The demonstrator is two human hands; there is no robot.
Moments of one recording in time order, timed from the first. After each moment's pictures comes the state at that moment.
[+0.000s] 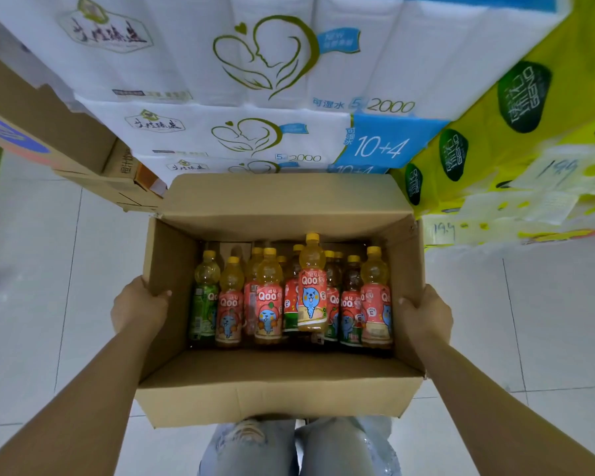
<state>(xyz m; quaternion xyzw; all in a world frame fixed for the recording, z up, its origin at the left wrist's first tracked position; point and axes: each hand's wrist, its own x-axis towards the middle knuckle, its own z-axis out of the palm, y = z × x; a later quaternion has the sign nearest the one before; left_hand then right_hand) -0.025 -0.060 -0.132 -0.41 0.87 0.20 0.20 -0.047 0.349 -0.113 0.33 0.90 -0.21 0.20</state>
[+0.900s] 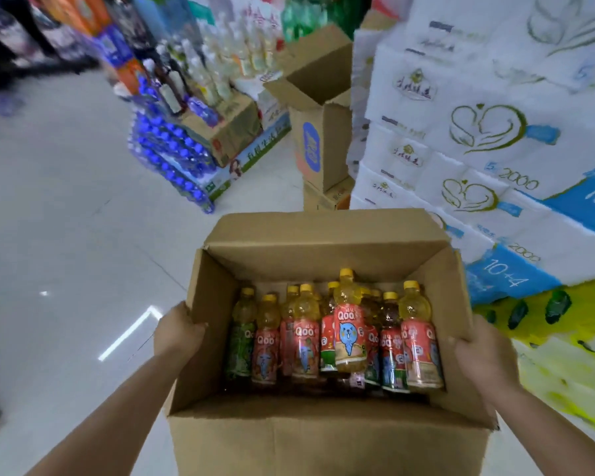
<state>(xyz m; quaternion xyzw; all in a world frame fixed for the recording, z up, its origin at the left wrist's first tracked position) 0.278 -0.071 0.136 -0.63 0.73 0.26 0.08 -0.002 0.261 0.148 -0.06 0.96 -0.19 0.20</state>
